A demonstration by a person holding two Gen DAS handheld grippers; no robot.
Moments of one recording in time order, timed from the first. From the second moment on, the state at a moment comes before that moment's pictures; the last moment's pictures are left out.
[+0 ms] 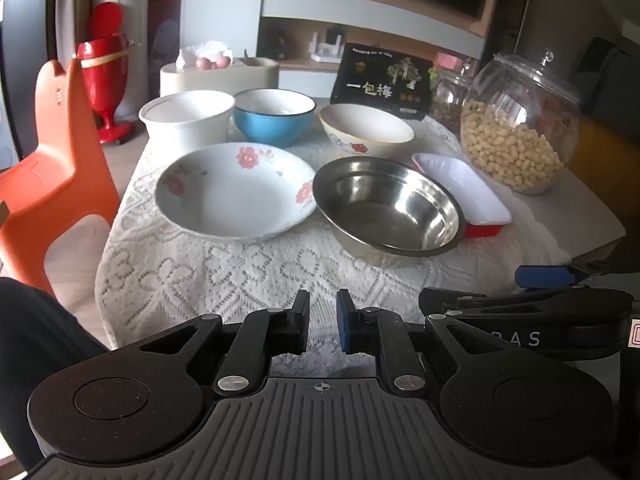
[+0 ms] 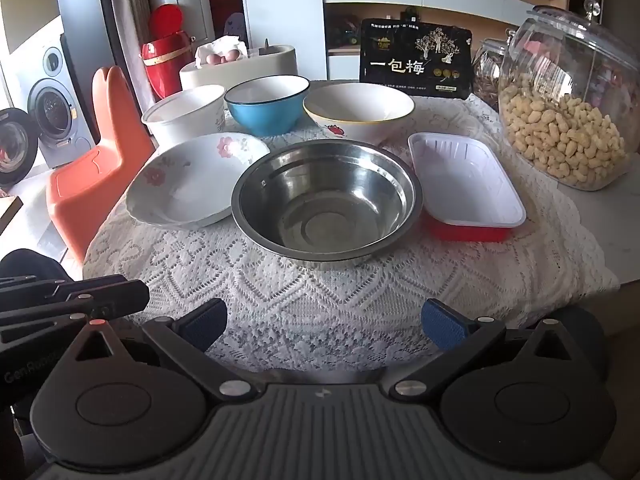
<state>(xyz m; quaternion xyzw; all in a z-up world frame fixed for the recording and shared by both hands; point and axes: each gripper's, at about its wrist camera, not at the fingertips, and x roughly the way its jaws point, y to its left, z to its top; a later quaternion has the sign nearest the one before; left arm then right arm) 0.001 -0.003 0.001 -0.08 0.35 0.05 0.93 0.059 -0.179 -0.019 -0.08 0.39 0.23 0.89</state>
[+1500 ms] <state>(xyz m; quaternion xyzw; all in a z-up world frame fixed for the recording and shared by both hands) 0.000 -0.001 0.001 -0.08 0.35 0.04 0.93 0.061 -0.177 -0.026 -0.08 0.40 0.23 0.88</state>
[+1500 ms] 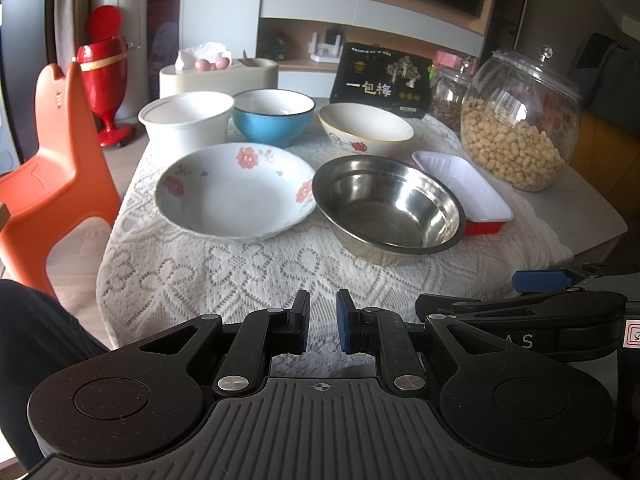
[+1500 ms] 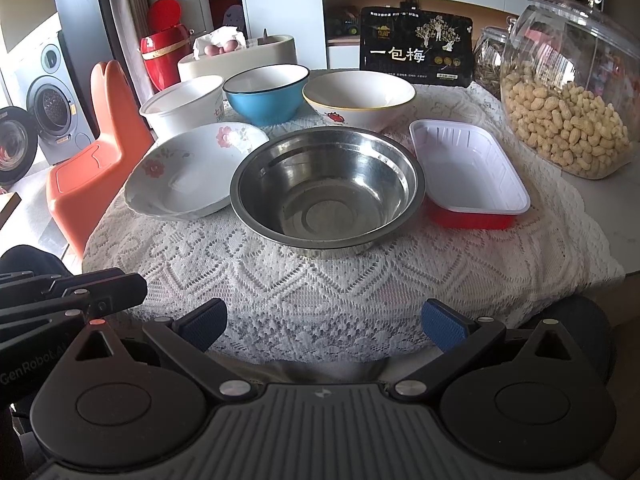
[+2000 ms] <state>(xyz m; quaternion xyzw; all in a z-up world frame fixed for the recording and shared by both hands) 0.000 -0.002 0.000 -0.08 0.36 0.04 0.93 0.061 -0.178 -0.027 -0.08 0.40 0.23 0.88</state>
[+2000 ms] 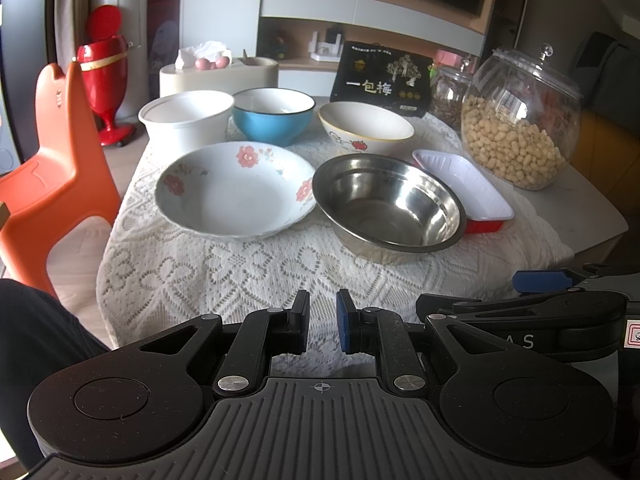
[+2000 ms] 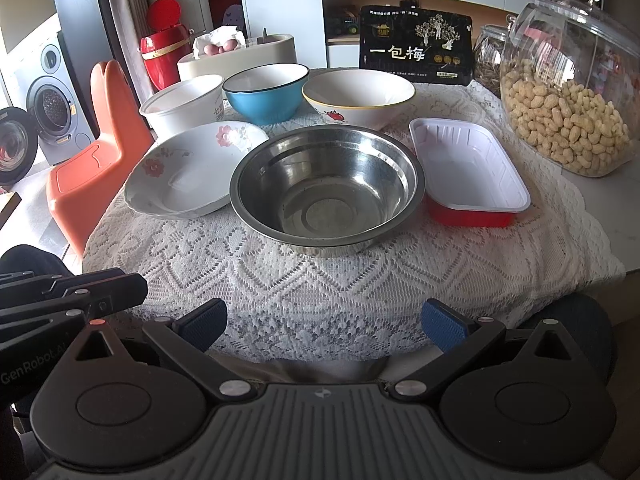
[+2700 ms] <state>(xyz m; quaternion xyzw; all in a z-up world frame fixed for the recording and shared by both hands) 0.003 0.000 -0.005 -0.08 0.36 0.05 0.93 0.063 -0.180 -0.028 -0.07 0.41 0.23 0.88</state>
